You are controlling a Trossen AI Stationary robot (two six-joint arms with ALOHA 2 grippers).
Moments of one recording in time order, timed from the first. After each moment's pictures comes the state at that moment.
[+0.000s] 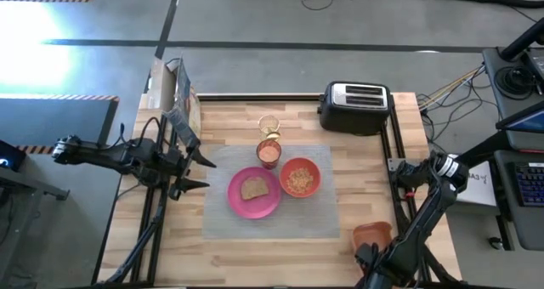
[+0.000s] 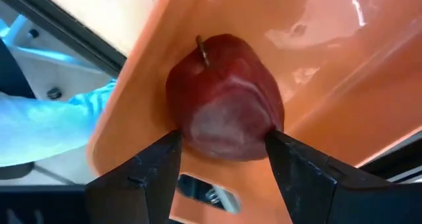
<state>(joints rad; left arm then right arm) -0.16 0.38 0.35 0.05 0.09 -0.09 1.01 1.83 1.31 -0.90 -0.30 1.83</state>
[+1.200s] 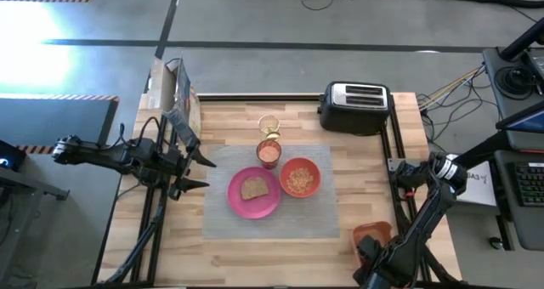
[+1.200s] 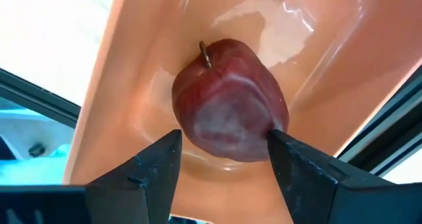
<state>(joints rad) -0.16 0.39 0.34 0.07 0.09 -0.08 1.01 1.84 1.37 -1.10 -0.22 1.93</state>
